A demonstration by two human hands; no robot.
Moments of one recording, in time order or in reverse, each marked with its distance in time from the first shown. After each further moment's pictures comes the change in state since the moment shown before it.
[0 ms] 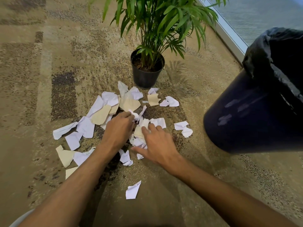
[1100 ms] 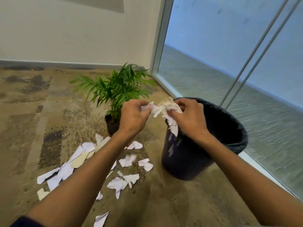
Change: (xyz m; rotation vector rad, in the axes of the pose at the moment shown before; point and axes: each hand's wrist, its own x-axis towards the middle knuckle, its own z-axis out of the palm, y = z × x) left_hand 0.044 0.213 -0.198 -0.647 0.504 0.081; right_hand -0.127 0.143 -0.224 0.586 0.936 0.219
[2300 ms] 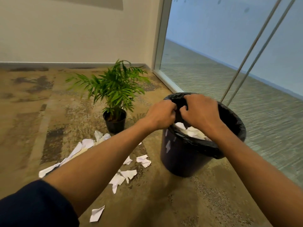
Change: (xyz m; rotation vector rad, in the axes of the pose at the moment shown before) left_hand 0.022 0.042 0.096 0.414 -0.535 0.307; right_hand 0.017 0.038 -0.050 -0.773 -0.101 -0.171
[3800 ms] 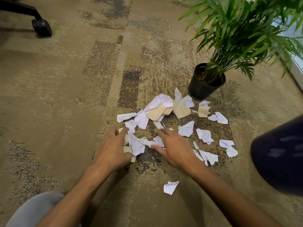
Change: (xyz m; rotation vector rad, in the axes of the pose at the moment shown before) left_hand -0.375 -0.232 0.016 -0.011 -0.231 -1.081; right_hand -0.107 -0.333 0.192 0.352 -0.728 -0.640
